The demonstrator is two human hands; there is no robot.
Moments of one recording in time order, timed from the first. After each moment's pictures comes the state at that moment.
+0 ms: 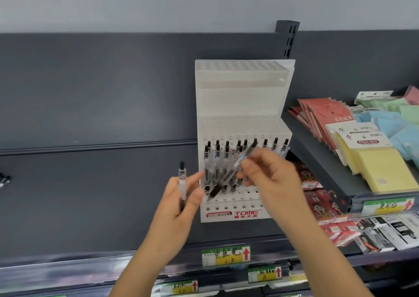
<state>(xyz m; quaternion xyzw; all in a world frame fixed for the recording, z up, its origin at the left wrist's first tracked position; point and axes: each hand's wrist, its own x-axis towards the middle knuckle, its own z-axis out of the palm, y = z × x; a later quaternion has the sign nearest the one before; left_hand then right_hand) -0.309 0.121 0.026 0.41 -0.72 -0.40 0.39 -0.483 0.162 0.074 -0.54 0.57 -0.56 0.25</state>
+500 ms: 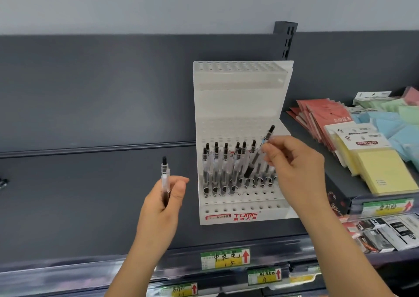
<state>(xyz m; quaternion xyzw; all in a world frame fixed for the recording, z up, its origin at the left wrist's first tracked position) -0.304 0.110 0.023 0.46 -0.64 -0.40 0.47 -0.518 0.149 0.077 -0.51 0.65 -0.56 0.05</state>
